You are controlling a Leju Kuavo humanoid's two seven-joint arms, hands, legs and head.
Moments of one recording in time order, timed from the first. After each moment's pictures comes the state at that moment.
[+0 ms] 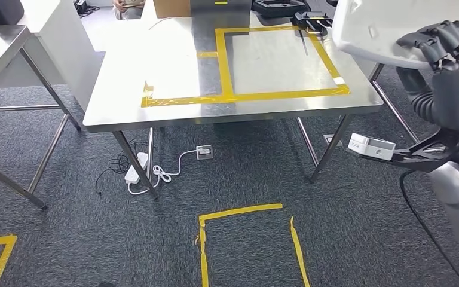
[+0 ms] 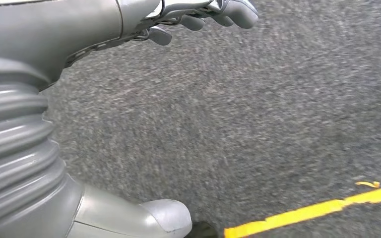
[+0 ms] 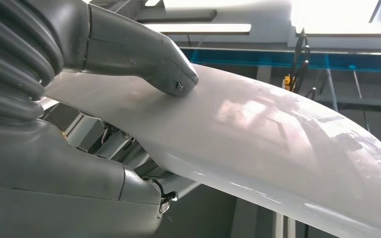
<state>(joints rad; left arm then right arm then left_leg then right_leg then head) -0.08 -0.04 0.43 -0.21 -0.55 0.18 -0.42 -0.53 -0.54 0.30 -1.69 1.10 -0.20 -0.35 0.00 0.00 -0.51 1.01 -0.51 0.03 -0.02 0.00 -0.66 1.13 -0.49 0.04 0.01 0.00</state>
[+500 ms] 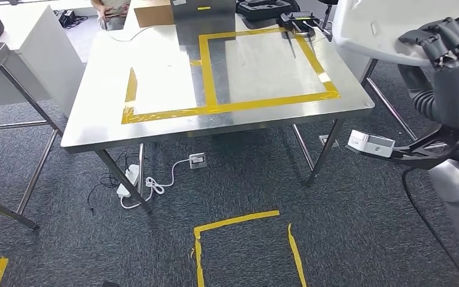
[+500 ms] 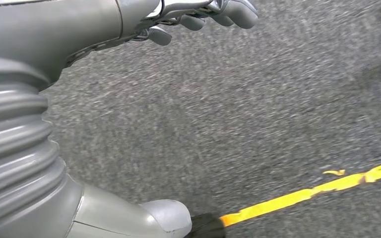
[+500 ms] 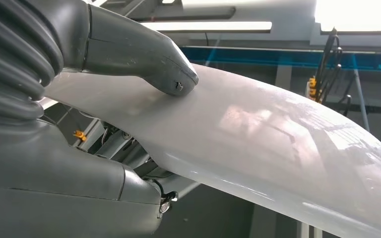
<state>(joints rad) -0.09 -0.04 0.44 -0.21 -0.55 0.18 -0.42 -0.55 -0.54 0.30 -1.69 1.12 -0.20 -0.34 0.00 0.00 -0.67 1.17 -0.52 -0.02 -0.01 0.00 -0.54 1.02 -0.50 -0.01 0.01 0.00</state>
